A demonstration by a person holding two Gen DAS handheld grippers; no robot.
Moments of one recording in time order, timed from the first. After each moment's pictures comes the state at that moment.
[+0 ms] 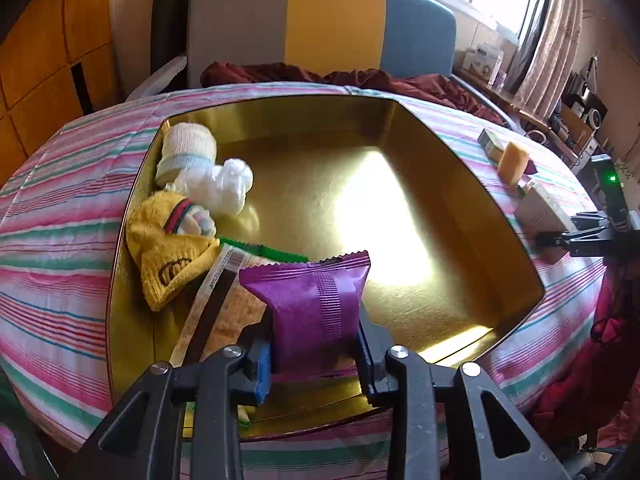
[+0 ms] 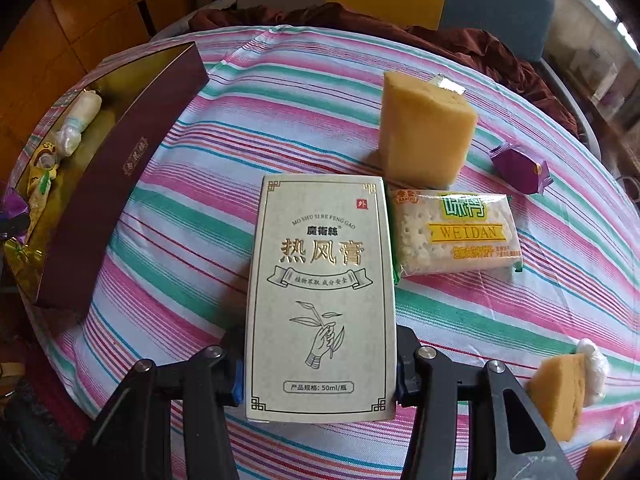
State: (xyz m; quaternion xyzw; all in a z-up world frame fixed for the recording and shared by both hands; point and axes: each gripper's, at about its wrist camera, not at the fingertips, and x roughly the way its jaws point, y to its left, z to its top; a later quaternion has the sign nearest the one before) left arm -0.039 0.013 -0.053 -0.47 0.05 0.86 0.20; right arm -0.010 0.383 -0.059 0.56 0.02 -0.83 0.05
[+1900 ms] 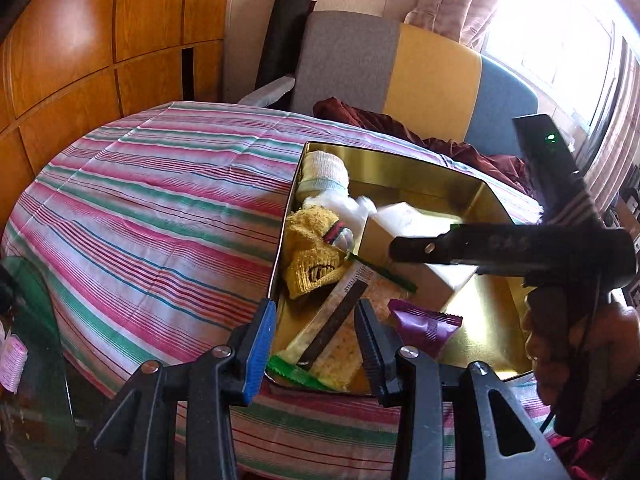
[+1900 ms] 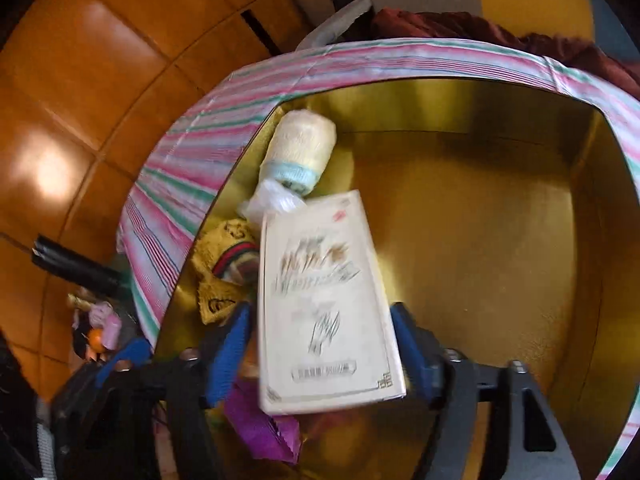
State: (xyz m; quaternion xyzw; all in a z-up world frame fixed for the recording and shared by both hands) left arm -0.017 -0.065 -0.023 -0.41 -0.05 0.91 0.07; right arm -0.115 0.118 -0.046 0.53 -0.13 -0.81 0.23
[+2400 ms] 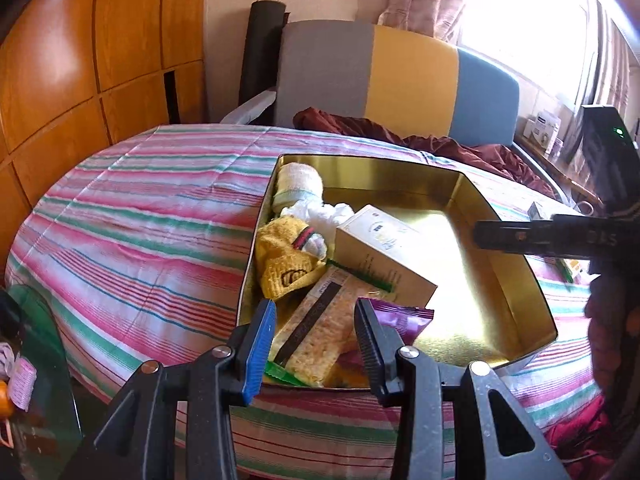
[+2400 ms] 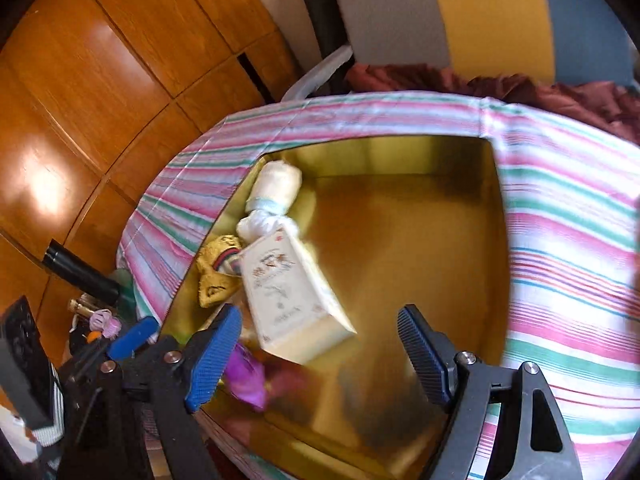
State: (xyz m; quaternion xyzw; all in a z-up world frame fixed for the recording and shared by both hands) left arm -0.004 -0.040 -0.012 -0.39 0.00 0.92 0.08; right arm -0.062 0.184 0.003 0.46 -0.11 -0.86 0.20
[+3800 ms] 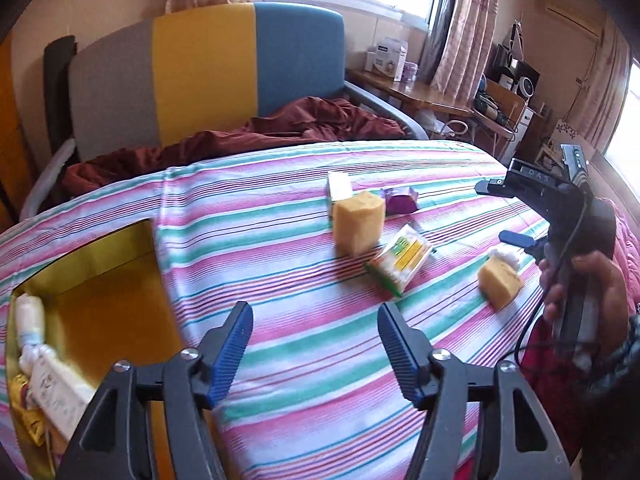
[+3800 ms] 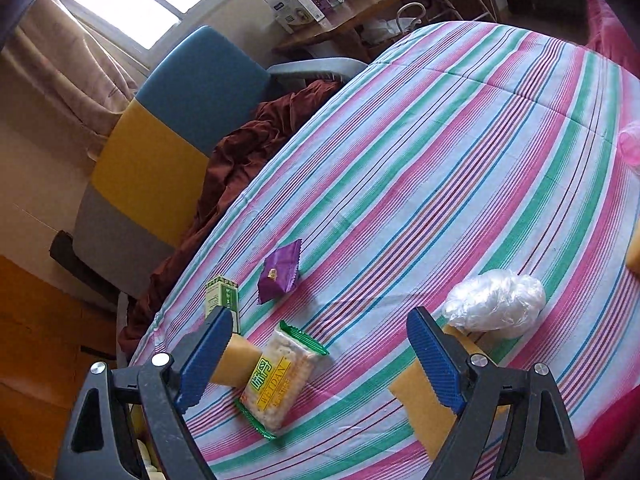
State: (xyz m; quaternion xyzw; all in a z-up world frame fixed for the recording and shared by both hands) left arm -0.038 0.253 0.021 -0.41 0.09 0.84 0.33; right arm 0.033 0.580 -0.005 0.32 -0.43 -0.81 -0.21
